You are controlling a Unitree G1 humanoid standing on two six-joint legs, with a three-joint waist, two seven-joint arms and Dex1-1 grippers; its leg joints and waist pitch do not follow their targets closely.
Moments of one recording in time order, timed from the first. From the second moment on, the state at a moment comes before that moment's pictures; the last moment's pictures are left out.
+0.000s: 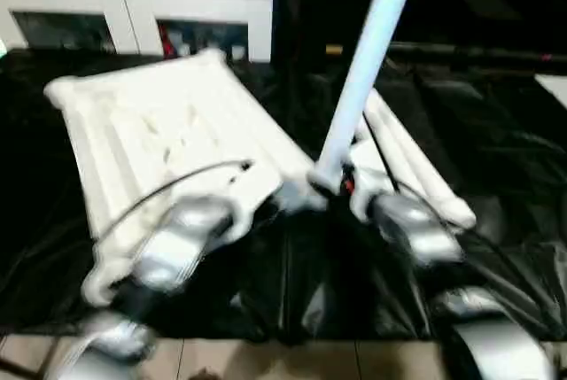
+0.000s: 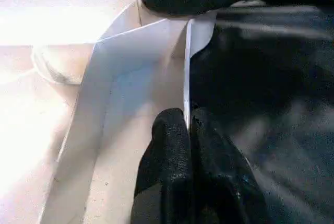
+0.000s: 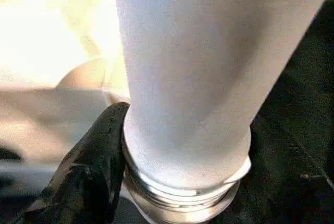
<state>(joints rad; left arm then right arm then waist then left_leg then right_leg) -0.51 0.22 -0.29 0.33 0.07 0.47 -0.66 -0.67 -0.06 0.00 0.91 0.06 0.02 0.43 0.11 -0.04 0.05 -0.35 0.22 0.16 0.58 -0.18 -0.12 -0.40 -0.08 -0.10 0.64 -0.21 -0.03</state>
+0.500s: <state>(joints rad) -0.48 0.28 -0.29 0.29 0.06 0.43 -0.72 -0.71 -0.03 -0.01 0.98 0.07 -0.03 0.45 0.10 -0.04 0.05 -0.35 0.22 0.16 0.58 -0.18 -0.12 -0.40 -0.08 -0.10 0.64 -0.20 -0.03</state>
